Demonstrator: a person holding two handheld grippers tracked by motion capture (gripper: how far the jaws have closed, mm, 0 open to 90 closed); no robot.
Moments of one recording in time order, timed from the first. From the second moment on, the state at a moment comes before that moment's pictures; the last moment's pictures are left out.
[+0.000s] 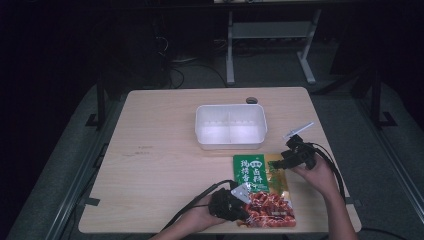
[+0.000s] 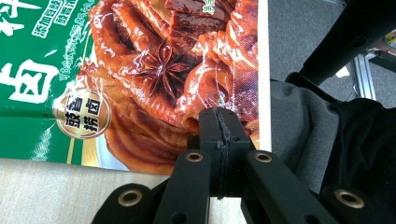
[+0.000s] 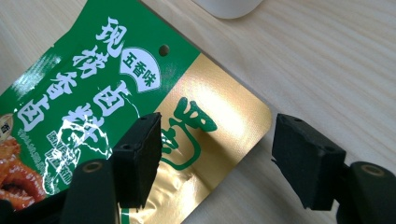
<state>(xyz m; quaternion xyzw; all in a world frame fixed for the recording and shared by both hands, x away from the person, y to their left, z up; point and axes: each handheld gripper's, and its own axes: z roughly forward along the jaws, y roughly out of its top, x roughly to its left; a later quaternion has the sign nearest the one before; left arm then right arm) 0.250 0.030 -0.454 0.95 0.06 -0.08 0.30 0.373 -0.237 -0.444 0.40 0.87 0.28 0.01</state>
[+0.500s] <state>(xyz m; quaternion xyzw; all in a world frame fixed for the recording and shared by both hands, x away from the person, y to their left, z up) 0.250 0.029 -0.456 0.95 0.06 -0.08 0.30 0.362 -0.237 -0.427 0.39 0.87 0.30 0.02</state>
